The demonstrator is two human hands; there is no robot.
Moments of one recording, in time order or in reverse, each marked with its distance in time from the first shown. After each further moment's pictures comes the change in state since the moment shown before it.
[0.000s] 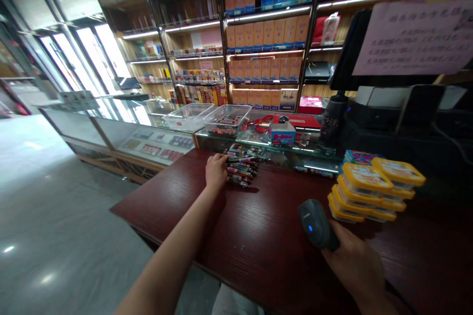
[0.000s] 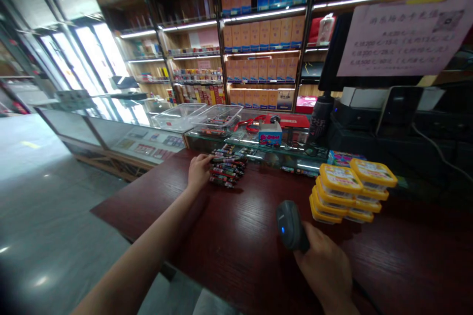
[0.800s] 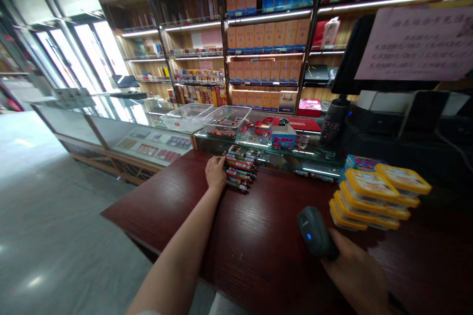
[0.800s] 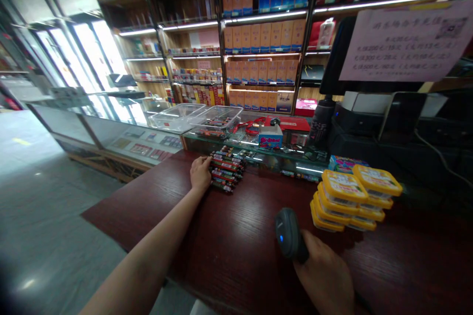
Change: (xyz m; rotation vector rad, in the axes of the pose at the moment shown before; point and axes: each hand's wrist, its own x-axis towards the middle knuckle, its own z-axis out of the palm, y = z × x) left_hand 0.008 -0.027 0.048 0.067 0.077 -0.126; right_hand 0.002 -0.004 0.002 -0.008 -0.088 0.014
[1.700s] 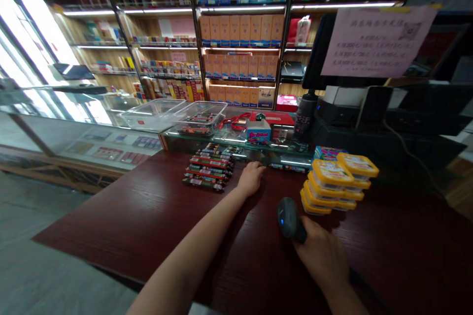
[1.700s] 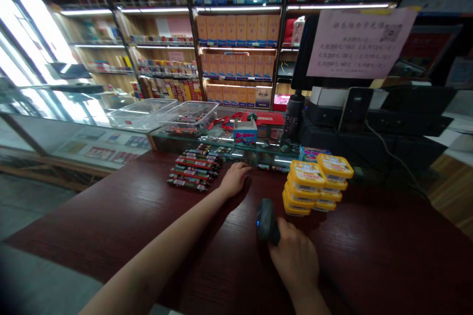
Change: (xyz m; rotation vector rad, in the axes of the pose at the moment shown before) left_hand -0.036 0.172 0.048 -0.287 -0.424 0.586; right_hand 0.013 -0.006 -0.015 -0.027 -0.127 0.158
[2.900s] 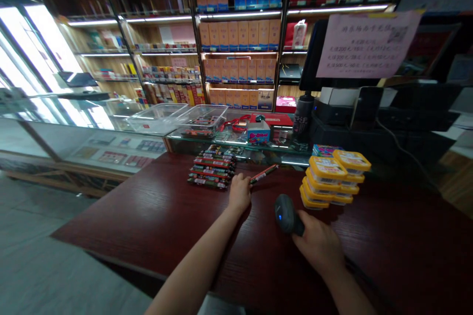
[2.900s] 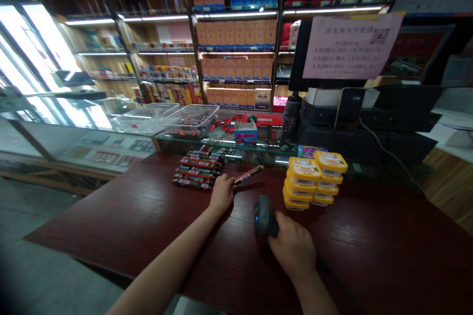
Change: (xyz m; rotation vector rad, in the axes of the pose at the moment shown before) left_hand -0.066 0.011 -0.019 0.074 0.040 -0.312; right_hand -0.001 0.000 -0.004 0.132 -0.044 -0.008
